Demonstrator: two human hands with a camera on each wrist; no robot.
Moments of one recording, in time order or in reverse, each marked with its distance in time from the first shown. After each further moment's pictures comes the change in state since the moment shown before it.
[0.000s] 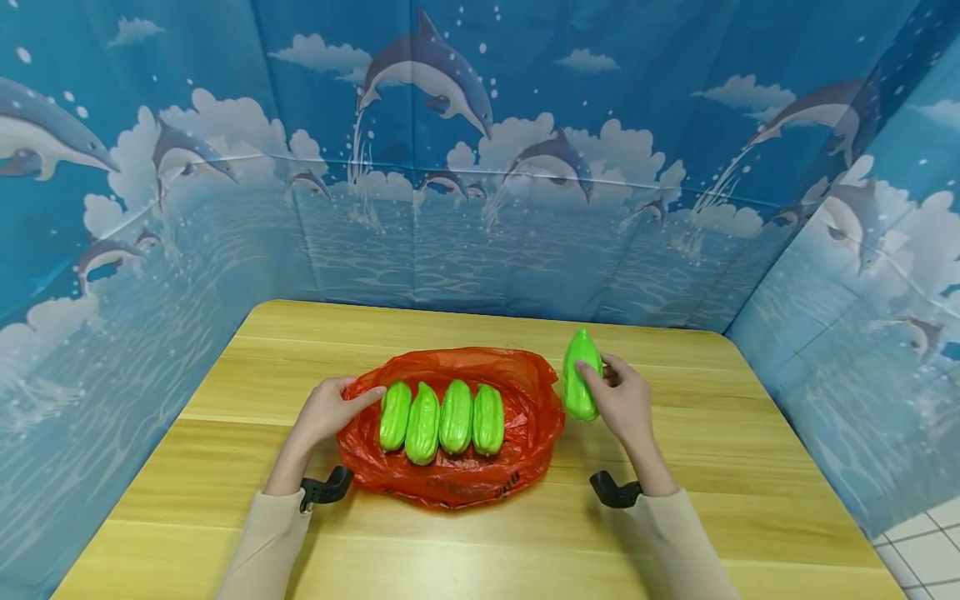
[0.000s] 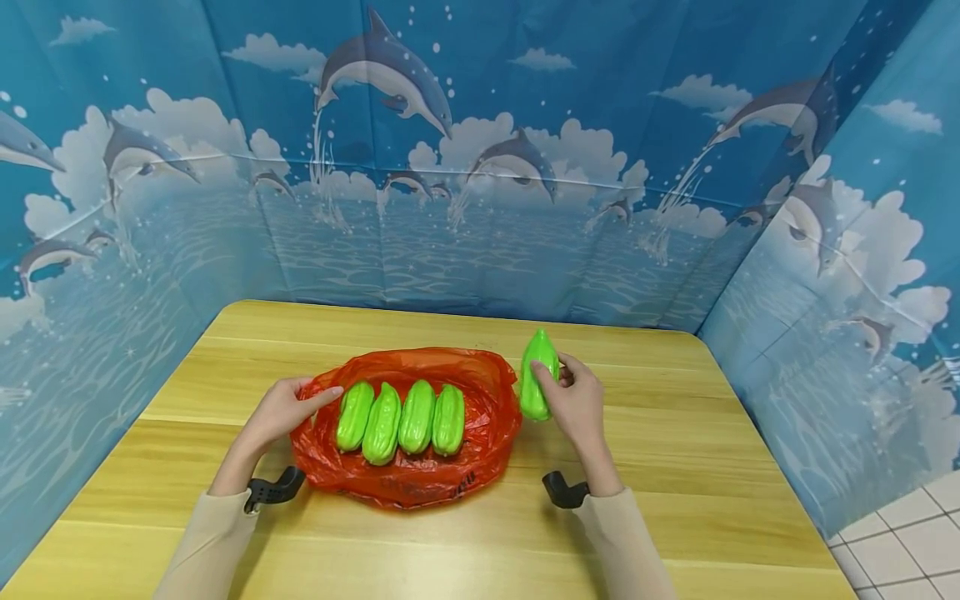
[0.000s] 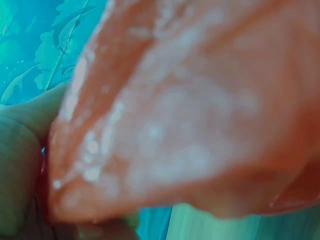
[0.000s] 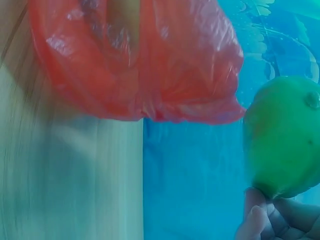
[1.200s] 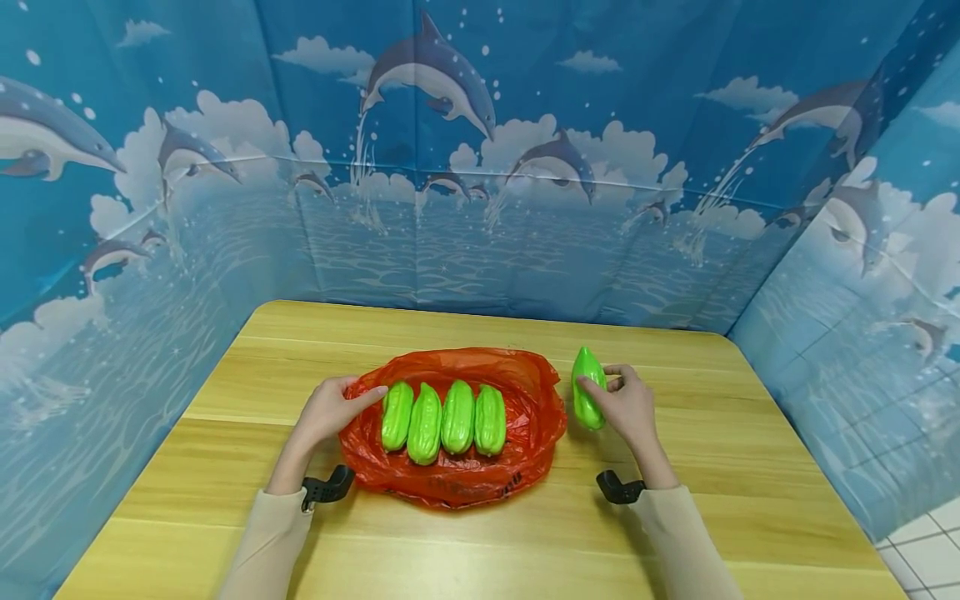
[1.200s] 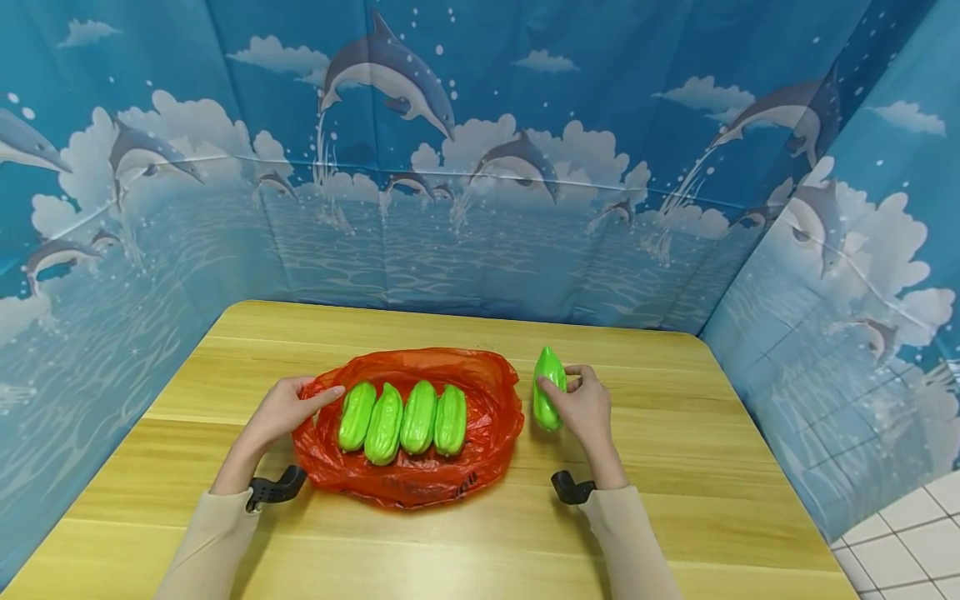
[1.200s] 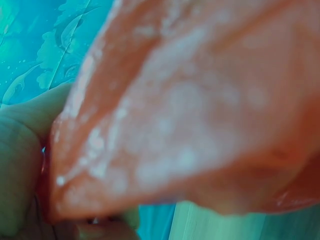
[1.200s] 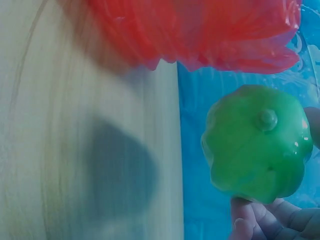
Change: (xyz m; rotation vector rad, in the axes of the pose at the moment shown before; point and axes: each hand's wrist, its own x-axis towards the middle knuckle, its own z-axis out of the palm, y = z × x) left_hand -0.001 0.001 -0.002 0.015 0.003 0.007; right_hand 0.010 0.037 0.001 -0.161 -0.079 0.115
